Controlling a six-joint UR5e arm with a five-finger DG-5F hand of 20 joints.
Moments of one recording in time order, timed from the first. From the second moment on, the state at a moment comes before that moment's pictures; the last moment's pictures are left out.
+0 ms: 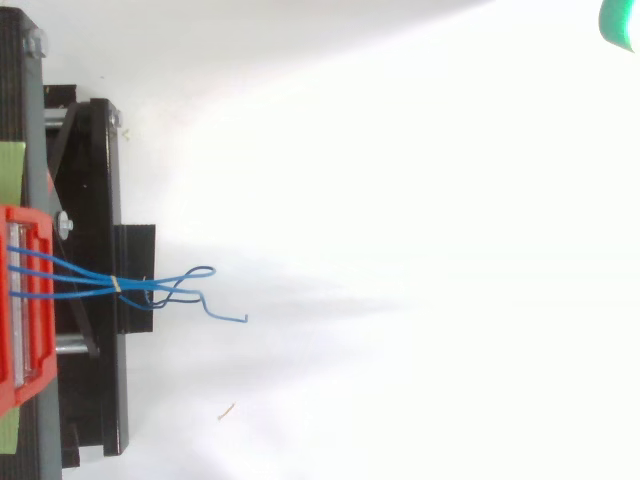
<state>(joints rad) 0.07 -1.62 -1.65 -3.09 -1.27 -0.16</state>
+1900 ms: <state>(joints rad) 0.08 -2.02 -1.46 -2.86 -1.25 -0.13</state>
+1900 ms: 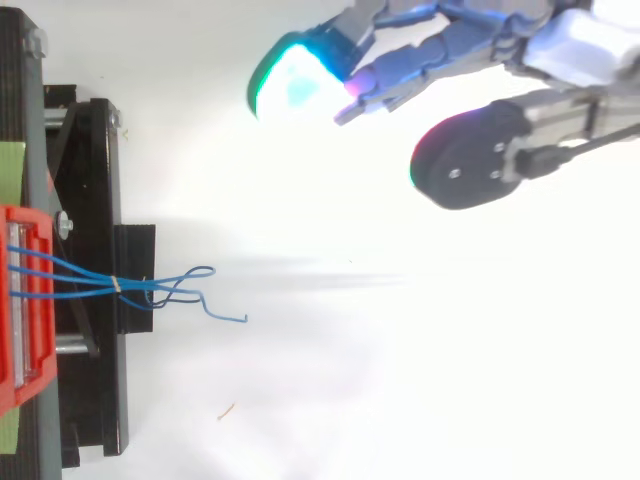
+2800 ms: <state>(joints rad) 0.11 -2.22 -1.31 -2.82 -1.31 -0.09</state>
